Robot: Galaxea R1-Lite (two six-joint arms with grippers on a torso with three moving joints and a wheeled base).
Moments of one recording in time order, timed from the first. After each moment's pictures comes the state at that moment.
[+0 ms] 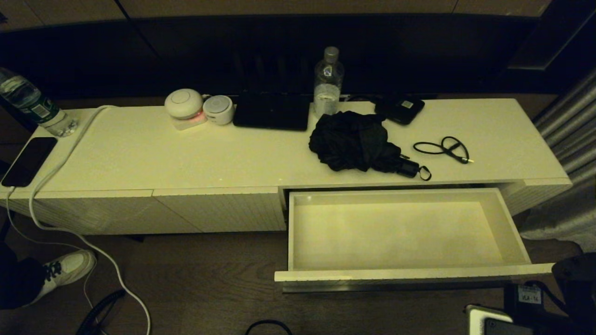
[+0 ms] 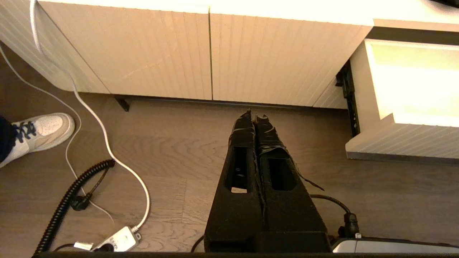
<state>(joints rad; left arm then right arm) 0.00 0.00 0.00 -0.04 0.02 -0.09 0.50 1.31 -0.31 -0.26 -0.16 -0.98</state>
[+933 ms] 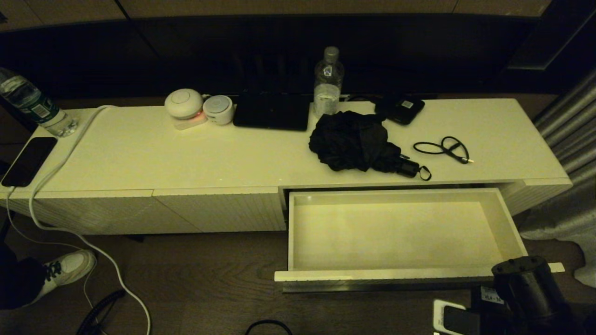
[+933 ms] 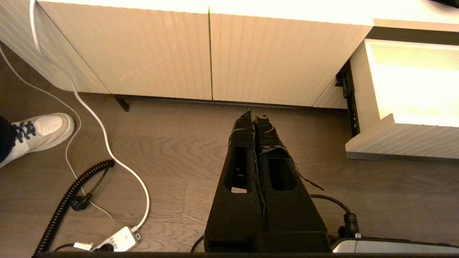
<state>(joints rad) 0.00 0.00 0.00 -0.04 0.02 -0.09 0.41 1.68 -0.25 -0.60 -0.15 -0.97</state>
